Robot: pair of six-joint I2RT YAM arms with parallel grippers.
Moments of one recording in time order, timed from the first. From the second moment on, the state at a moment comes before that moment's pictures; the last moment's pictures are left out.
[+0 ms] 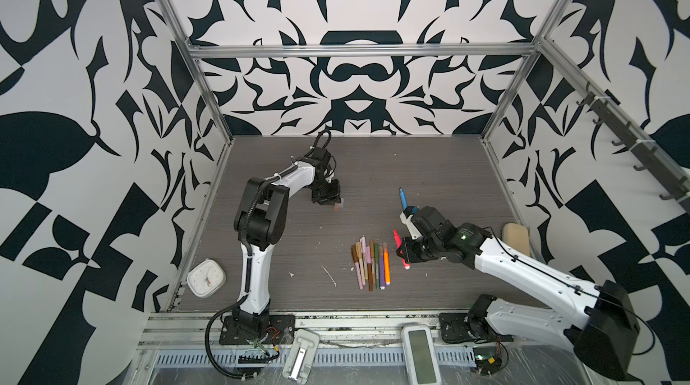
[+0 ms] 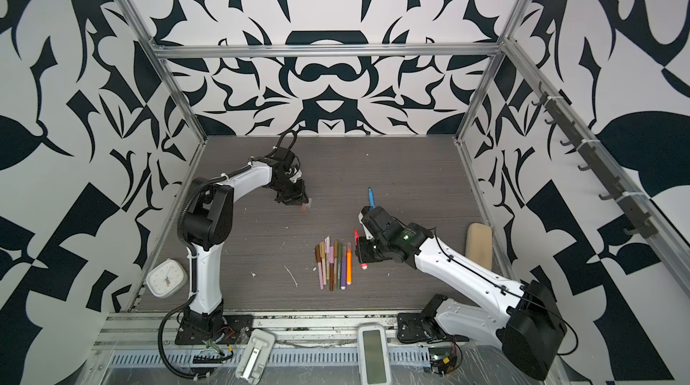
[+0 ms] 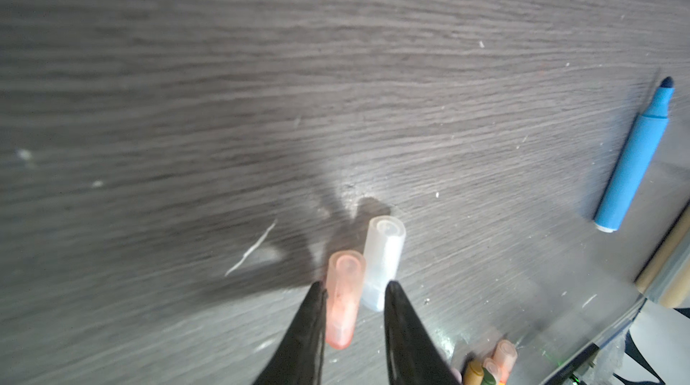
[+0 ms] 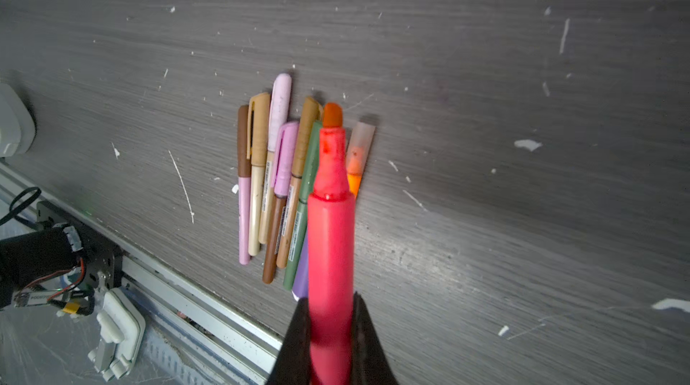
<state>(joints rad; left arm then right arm) -0.39 2.12 1.57 -0.78 0.38 -0.41 0.71 1.12 0.81 -0.74 -0.17 0.59</state>
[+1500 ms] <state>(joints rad) -0.36 1.21 1.07 -0.14 0.00 -0.24 0.09 1.93 1.24 -0.49 -0.48 0.24</state>
